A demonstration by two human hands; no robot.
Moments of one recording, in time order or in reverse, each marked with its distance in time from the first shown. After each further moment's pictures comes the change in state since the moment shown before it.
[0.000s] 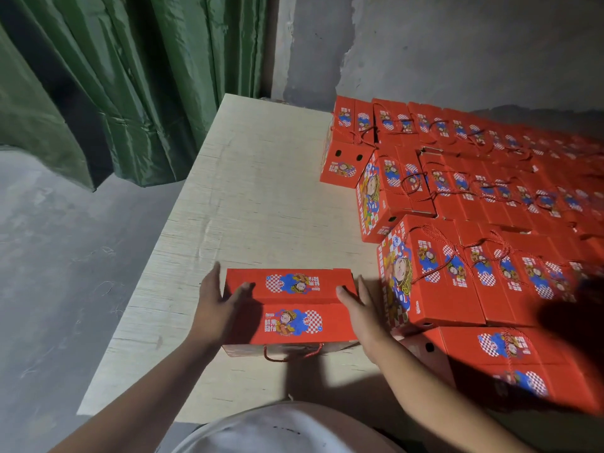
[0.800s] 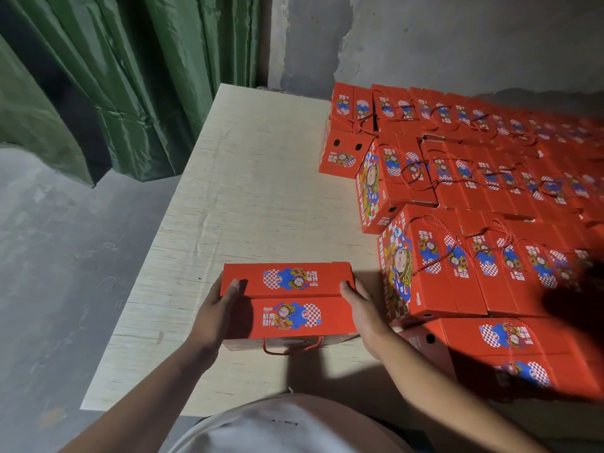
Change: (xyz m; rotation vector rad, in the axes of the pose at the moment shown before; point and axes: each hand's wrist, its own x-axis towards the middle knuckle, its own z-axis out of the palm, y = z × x) left_hand -0.012 -0.007 0.004 -0.319 -0.146 -0.190; right_hand -0.001 0.005 0.000 0.181 -0.075 0.042
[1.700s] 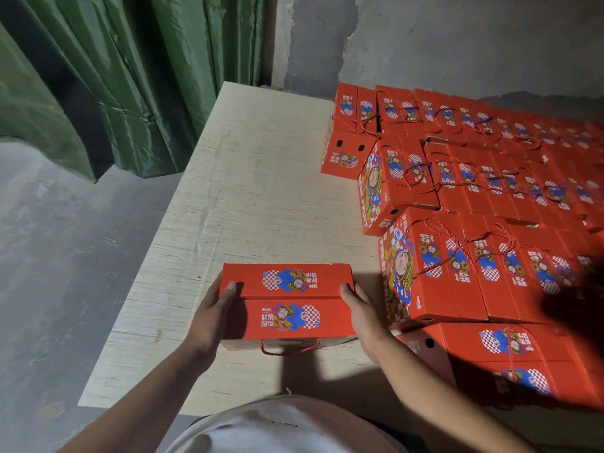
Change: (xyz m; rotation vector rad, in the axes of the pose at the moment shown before) left_hand -0.004 0.001 0.001 -0.061 0.007 -0.017; right_hand 0.003 0.005 -0.001 -0.007 0.022 0.048
